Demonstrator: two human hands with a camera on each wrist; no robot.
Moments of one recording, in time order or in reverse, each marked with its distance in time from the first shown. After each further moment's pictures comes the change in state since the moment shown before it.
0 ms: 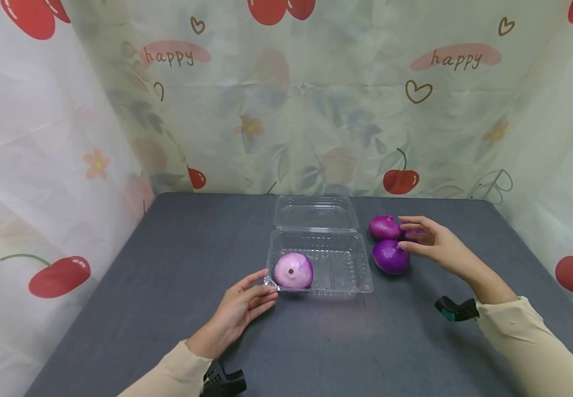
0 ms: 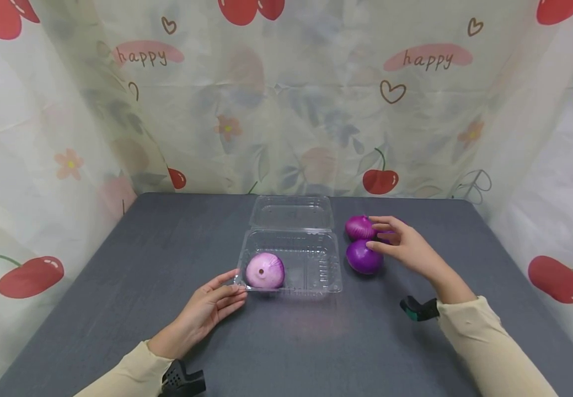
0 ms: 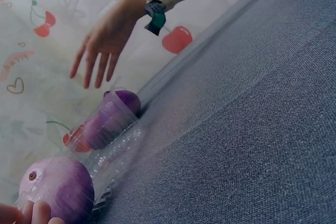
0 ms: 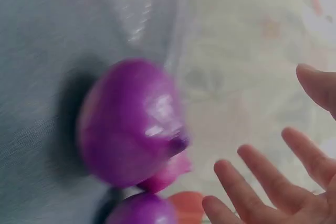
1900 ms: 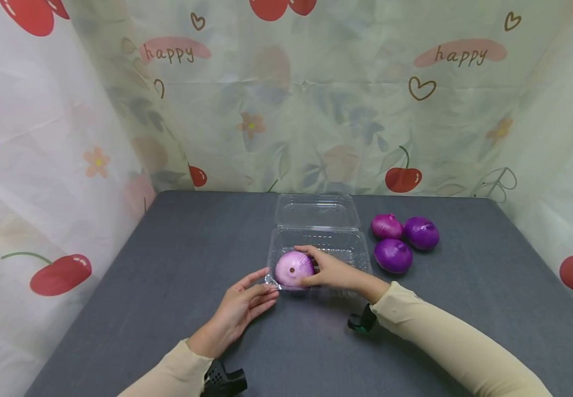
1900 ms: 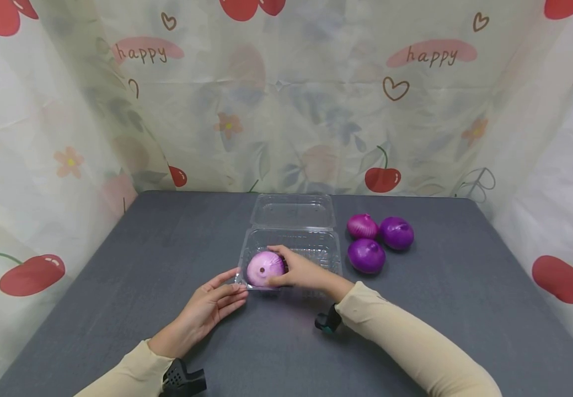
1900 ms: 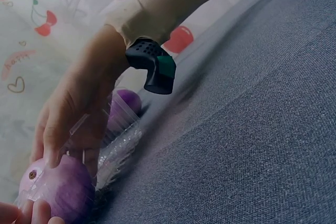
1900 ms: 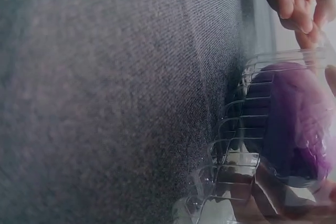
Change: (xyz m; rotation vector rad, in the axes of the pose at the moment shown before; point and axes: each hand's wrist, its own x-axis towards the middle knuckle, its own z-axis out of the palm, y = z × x) left_hand 0.001 -0.001 -0.001 -0.005 0.002 -0.009; right_hand 0.065 -0.051 0.172 0.144 -0.371 -0.164
